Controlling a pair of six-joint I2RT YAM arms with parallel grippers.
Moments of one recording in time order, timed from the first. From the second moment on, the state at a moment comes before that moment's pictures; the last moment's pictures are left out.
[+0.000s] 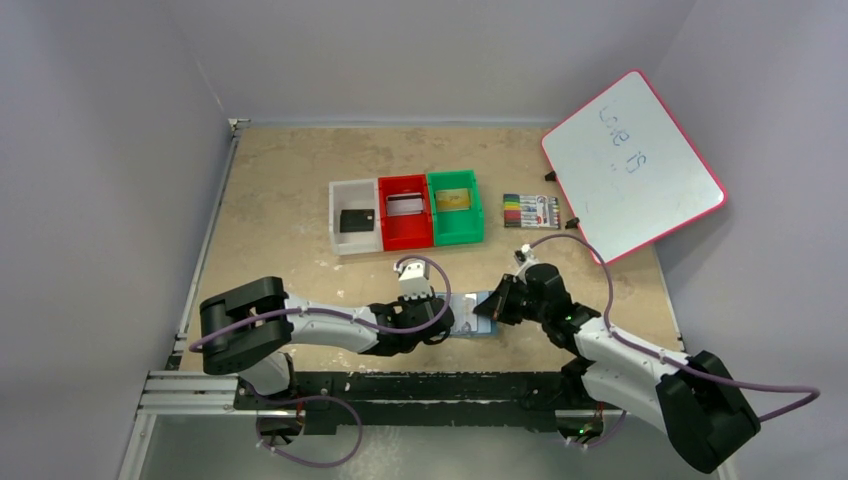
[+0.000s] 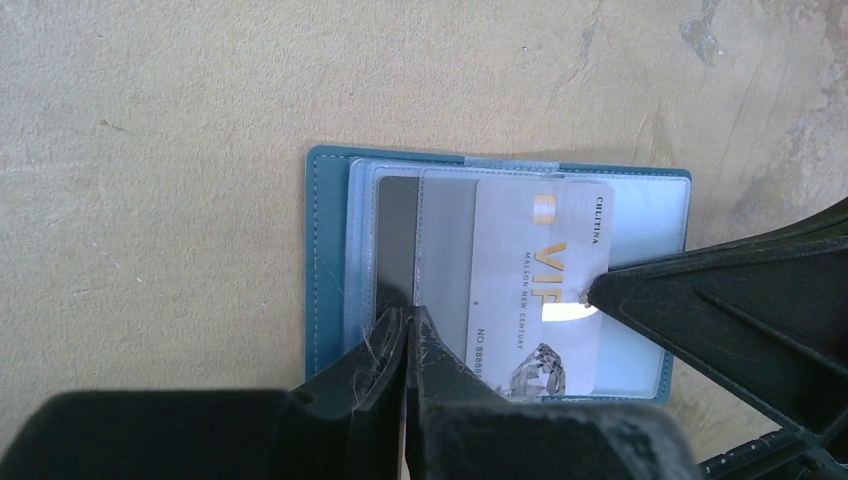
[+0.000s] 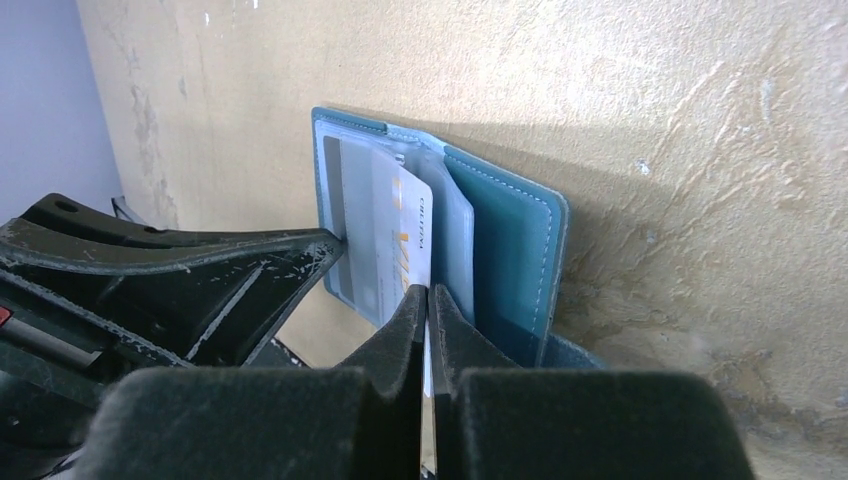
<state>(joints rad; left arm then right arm) -1.27 1.59 0.70 0.01 -0.60 -1.22 0.54 0.97 0.21 0.09 -0.27 0.86</state>
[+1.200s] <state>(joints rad) -1.28 1.67 0.80 0.01 -0.52 -1.10 0.53 0.99 0.17 0.21 -0.28 0.90</state>
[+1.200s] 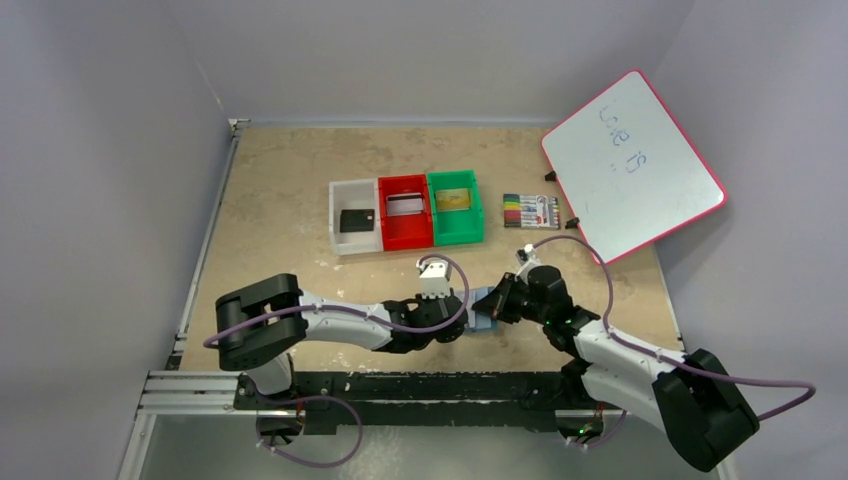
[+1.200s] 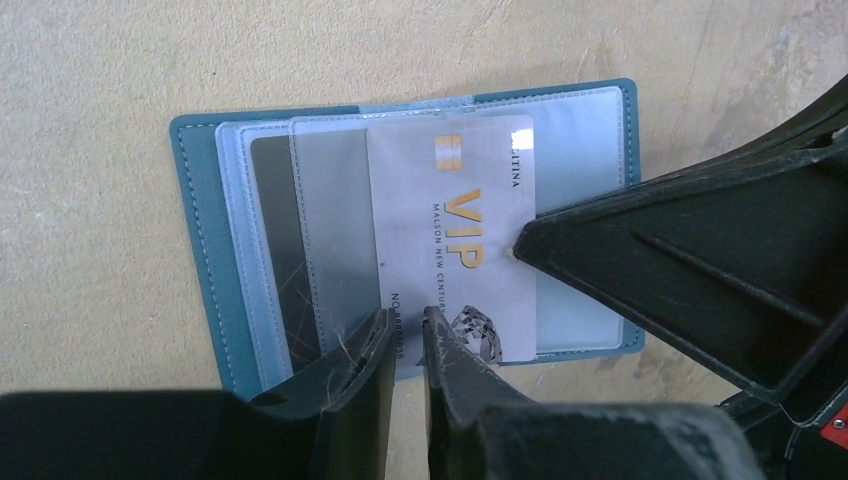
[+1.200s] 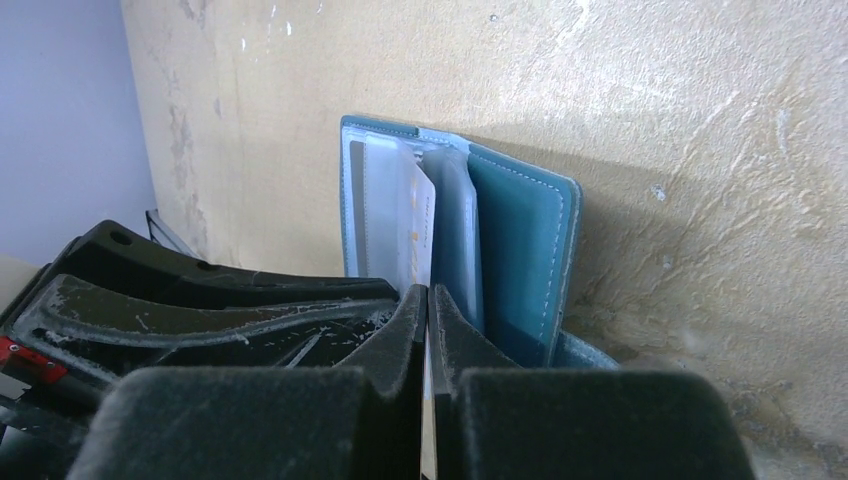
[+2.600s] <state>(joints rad) -1.29 1.51 0.70 -0.15 -0.65 -1.21 0.53 1.29 0.16 0.54 -0.33 0.94</state>
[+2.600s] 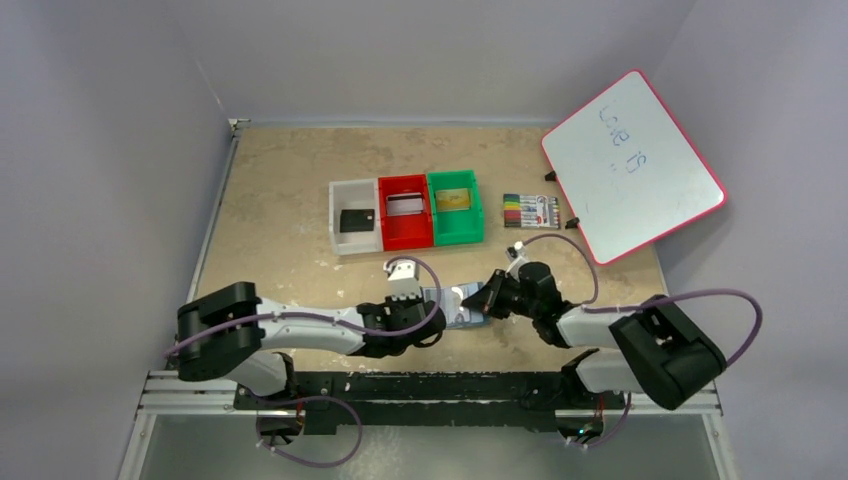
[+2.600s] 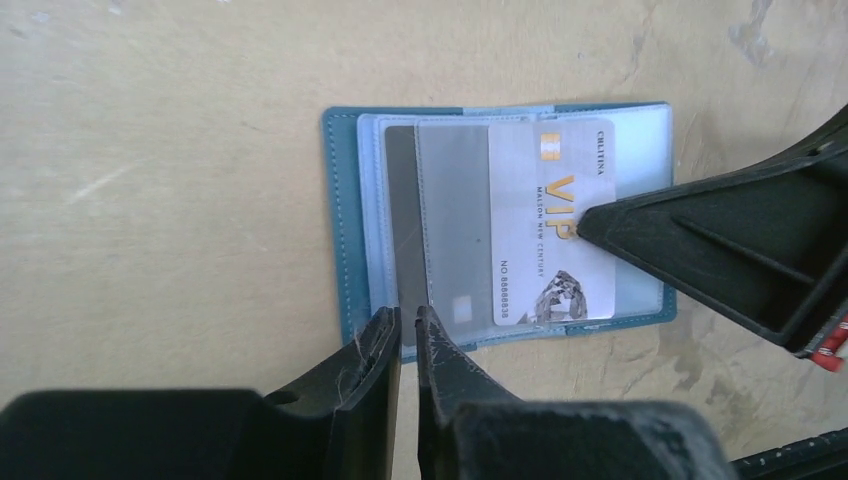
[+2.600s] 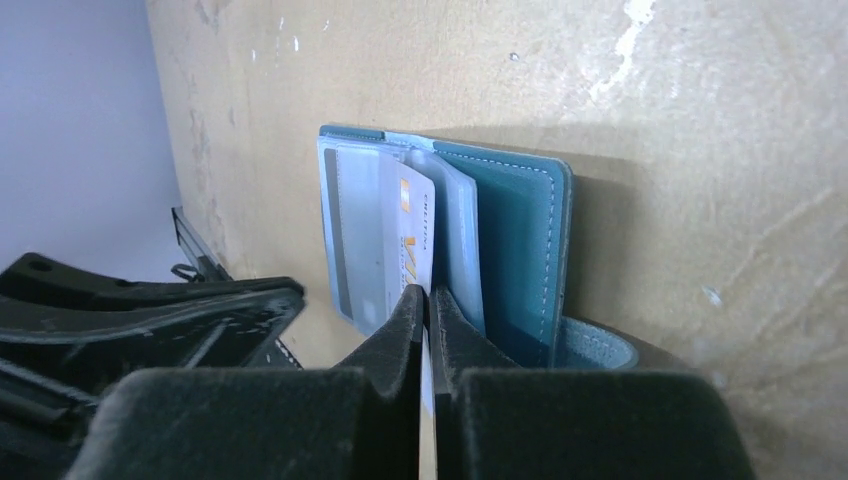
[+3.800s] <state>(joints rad) -1.29 1.39 0.62 -0.15 -0.72 -1.24 0.68 1.40 0.33 0.49 -0.30 0.97</state>
